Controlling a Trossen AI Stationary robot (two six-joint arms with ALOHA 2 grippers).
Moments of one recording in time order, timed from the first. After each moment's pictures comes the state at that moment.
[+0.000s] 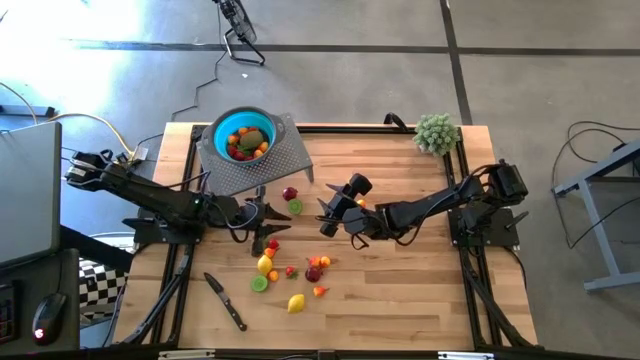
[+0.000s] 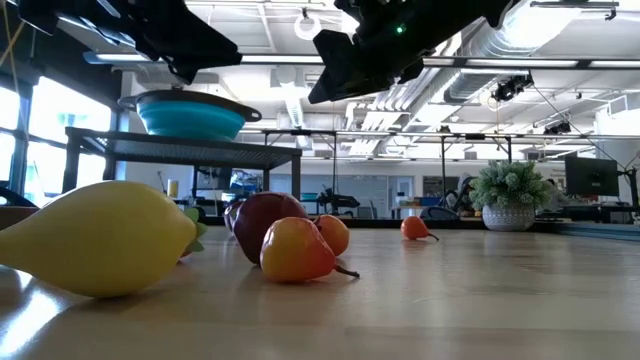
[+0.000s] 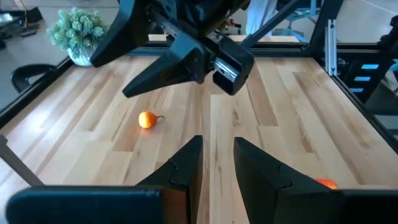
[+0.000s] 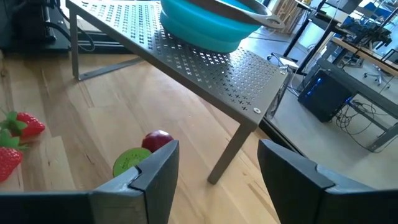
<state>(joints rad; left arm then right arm) -0.25 1.01 0.53 0.24 -0.28 -0.09 0.19 1.72 1.03 0.23 0.85 0.06</state>
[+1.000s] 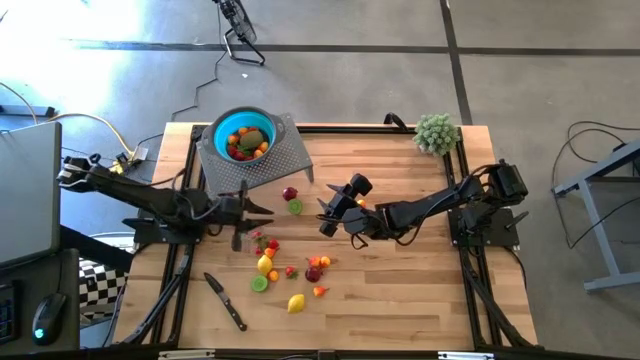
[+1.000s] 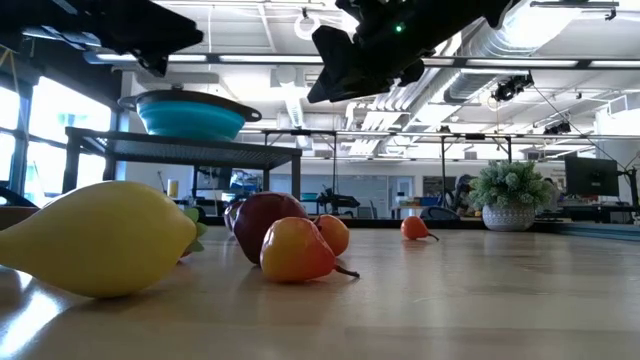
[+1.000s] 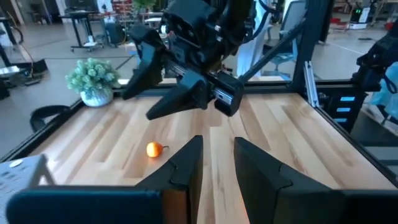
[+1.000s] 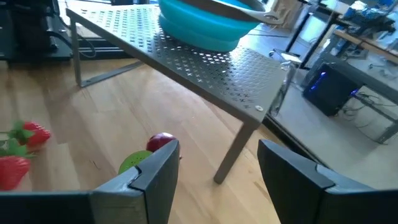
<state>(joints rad) -0.25 0.68 0.33 0.31 -0.26 0.00 0.19 1.72 1.03 0.24 0.84 0.11</state>
